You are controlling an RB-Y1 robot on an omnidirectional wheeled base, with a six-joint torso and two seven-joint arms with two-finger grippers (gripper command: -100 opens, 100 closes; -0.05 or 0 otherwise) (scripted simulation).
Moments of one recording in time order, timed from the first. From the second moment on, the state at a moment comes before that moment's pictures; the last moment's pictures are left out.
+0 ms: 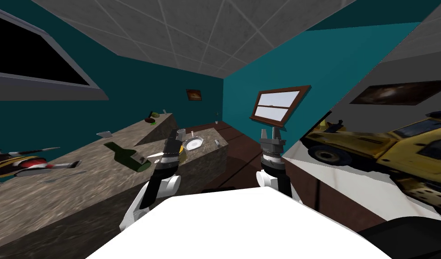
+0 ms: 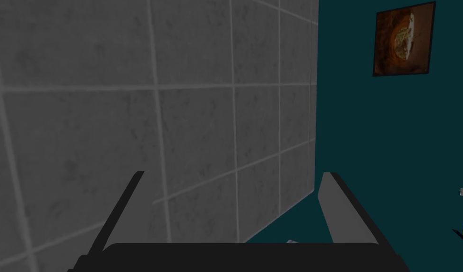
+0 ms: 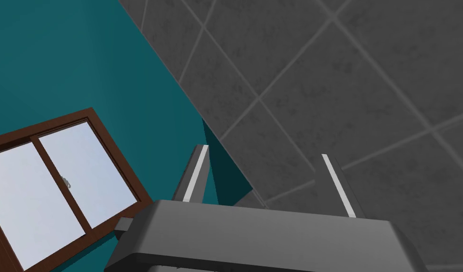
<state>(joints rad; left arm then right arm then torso) 0.39 0.13 0.01 -2.23 0.00 -0.40 -0.17 0.47 -0.01 -0.06 -2.29 -0.01 -0.64 -0.05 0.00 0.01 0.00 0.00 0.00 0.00</state>
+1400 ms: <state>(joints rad) 0.05 0.23 0.02 -2.03 0.15 -0.04 -0.27 0.47 -0.01 -0.06 -2.29 -0.01 -0.64 -0.05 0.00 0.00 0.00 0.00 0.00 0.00</state>
